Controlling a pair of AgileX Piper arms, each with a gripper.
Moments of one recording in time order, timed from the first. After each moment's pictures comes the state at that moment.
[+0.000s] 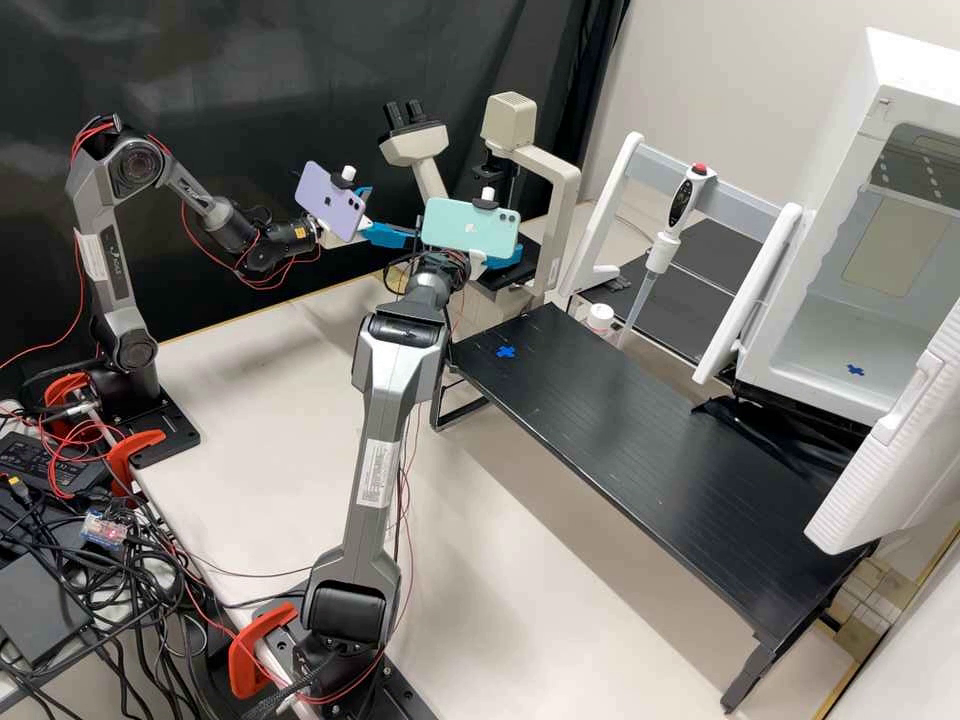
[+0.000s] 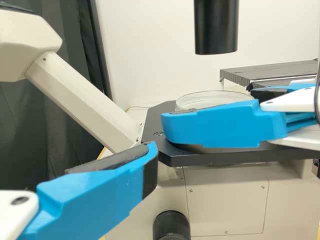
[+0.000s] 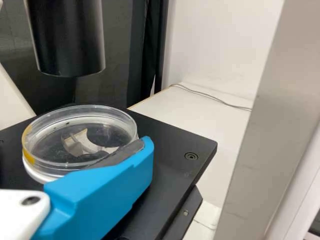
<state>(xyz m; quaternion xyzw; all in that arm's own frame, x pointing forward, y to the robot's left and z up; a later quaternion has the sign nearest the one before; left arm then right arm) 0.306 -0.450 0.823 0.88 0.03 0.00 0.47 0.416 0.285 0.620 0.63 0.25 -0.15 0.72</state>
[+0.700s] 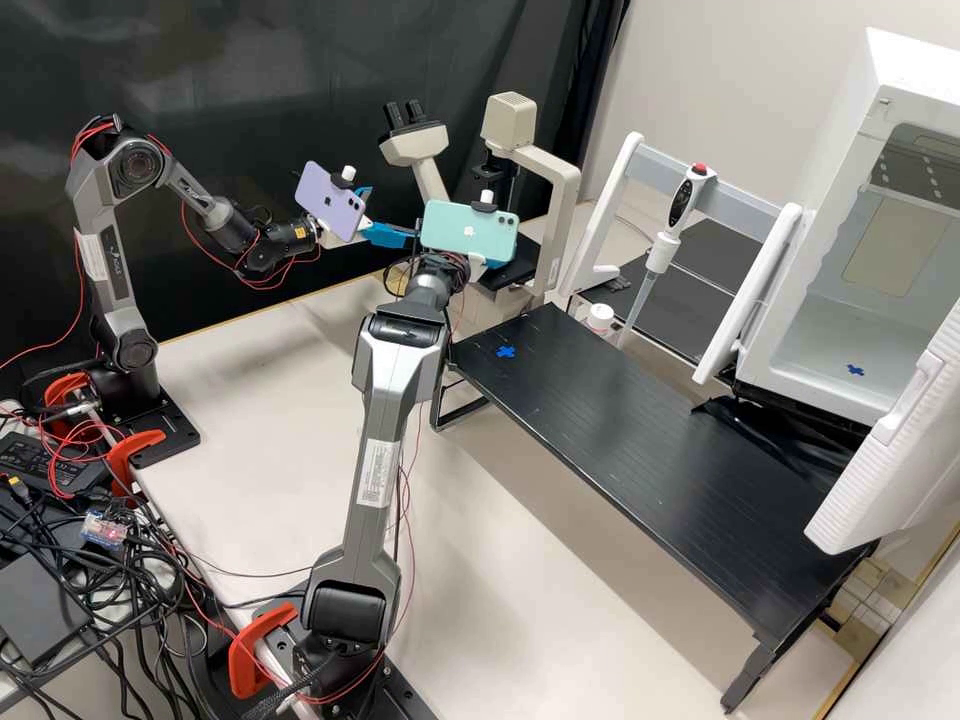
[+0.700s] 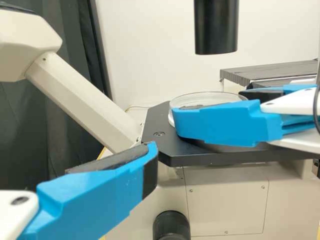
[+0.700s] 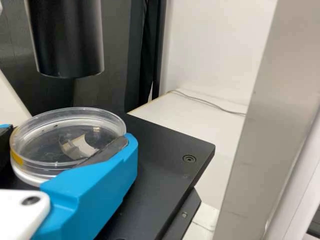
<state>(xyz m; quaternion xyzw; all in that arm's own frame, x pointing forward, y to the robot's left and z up) 0.306 -0.450 0.823 0.88 0.03 0.00 0.47 0.416 0.282 0.616 0.63 0.25 -0.16 0.72</state>
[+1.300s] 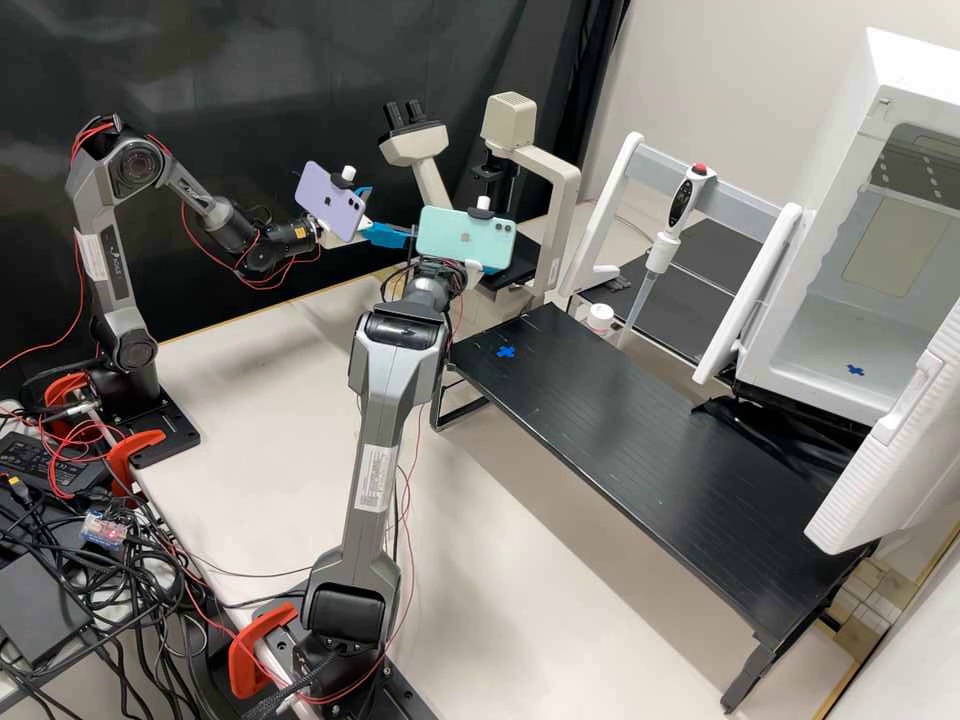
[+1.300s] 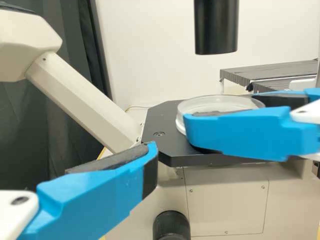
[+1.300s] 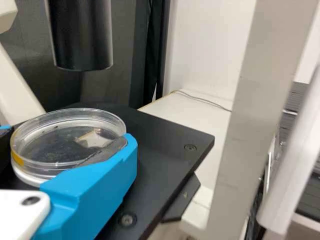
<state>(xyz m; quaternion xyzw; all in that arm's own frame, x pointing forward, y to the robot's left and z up) 0.306 -0.450 0.823 0.88 0.03 0.00 0.47 0.394 0.274 0.630 0.62 0.26 -0.16 0.72</state>
